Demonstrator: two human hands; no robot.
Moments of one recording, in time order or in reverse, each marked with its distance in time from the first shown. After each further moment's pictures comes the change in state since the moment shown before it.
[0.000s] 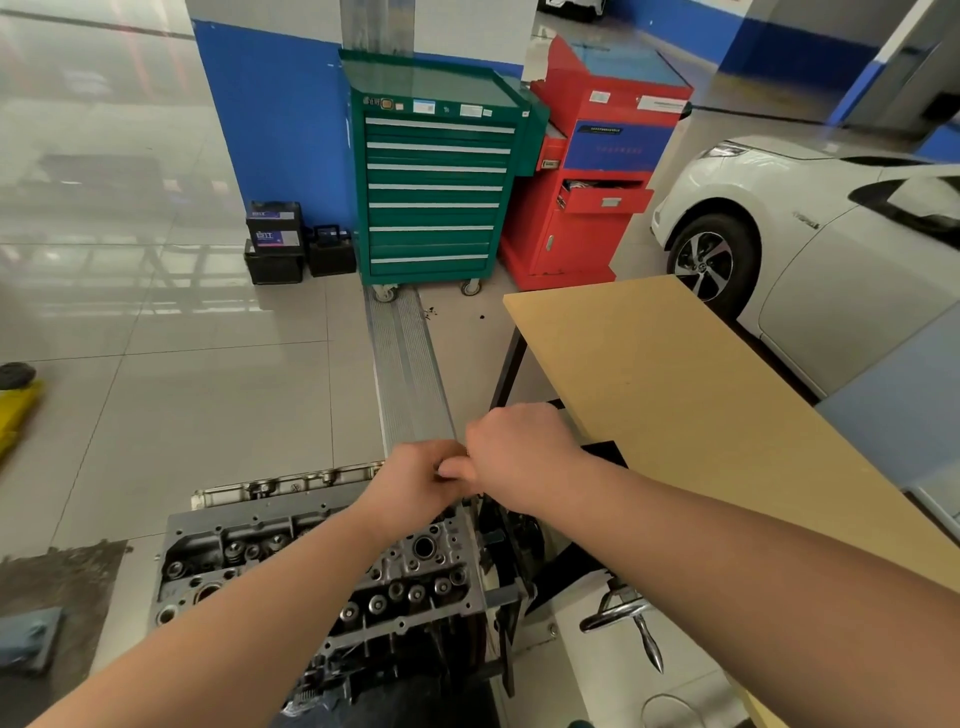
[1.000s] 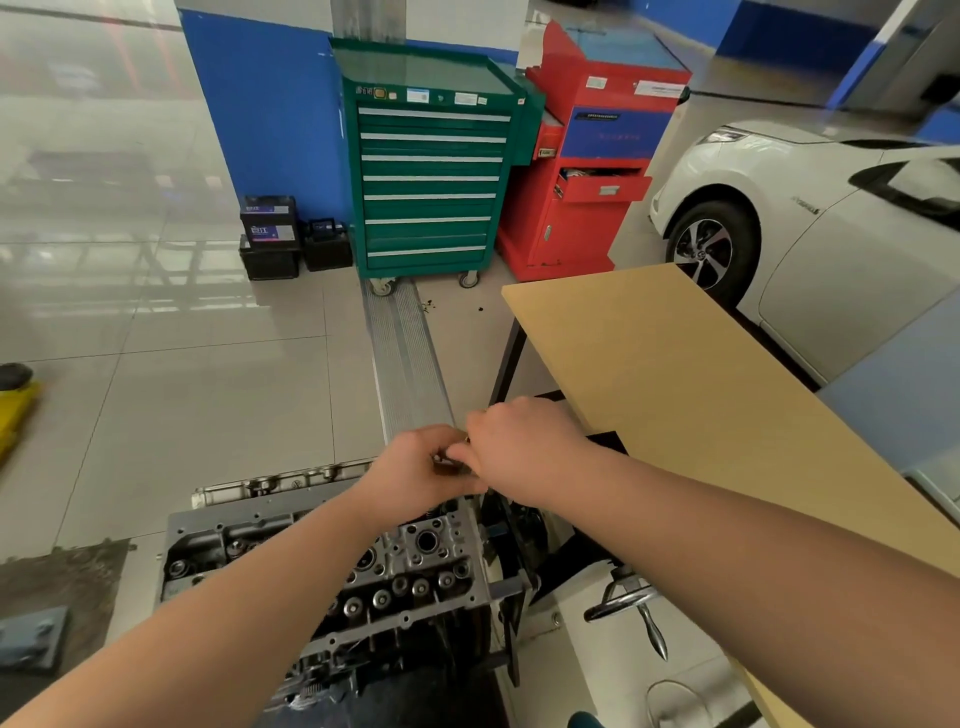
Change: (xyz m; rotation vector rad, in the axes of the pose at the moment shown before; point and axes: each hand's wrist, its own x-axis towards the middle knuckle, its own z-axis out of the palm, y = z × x) left_hand 0.004 0.001 -0.008 -0.073 -0.044 0.048; right_hand -0.005 0.004 0.003 -0.002 0.064 -0.076
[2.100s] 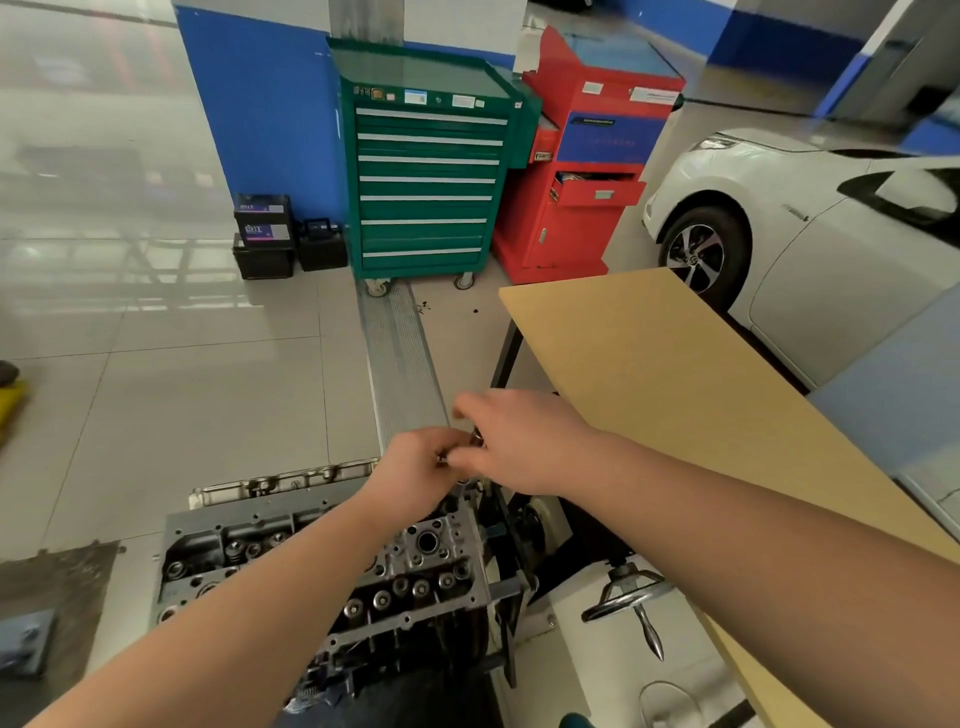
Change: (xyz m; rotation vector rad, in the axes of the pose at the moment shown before) left_hand 0.002 -0.005 0.006 0.028 0.073 -0.110; right_hand 0.007 0.008 -0.006 0.244 -0.035 0.062
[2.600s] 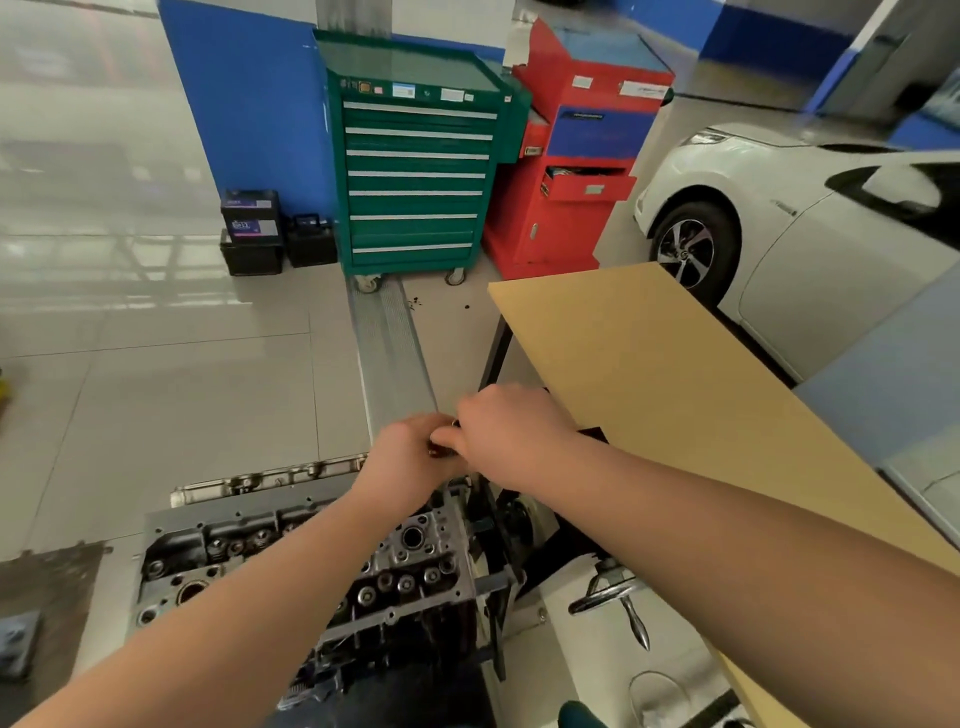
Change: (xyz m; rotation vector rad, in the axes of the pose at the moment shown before) left_hand 0.001 0.019 0.004 0.058 0.095 0.002; right_hand -0.001 -0.009 -0.002 -0.114 -0.008 0.132
